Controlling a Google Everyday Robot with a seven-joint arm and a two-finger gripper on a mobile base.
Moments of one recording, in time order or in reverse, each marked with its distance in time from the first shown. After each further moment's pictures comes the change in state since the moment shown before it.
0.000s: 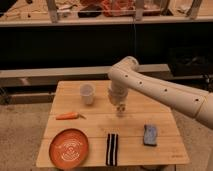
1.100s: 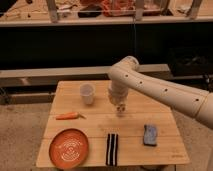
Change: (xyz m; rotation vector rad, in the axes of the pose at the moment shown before) arm 0.000 0.000 -0.001 -0.001 -0.001 -0.026
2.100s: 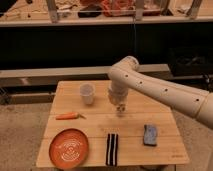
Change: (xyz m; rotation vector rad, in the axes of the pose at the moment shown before) arm -0.001 0.000 -0.001 0.001 0.002 -0.028
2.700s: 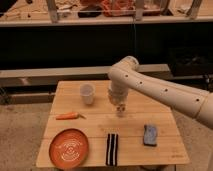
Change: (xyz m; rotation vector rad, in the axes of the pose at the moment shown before) arm -0.001 0.000 -0.001 -0.001 0.000 -0.015
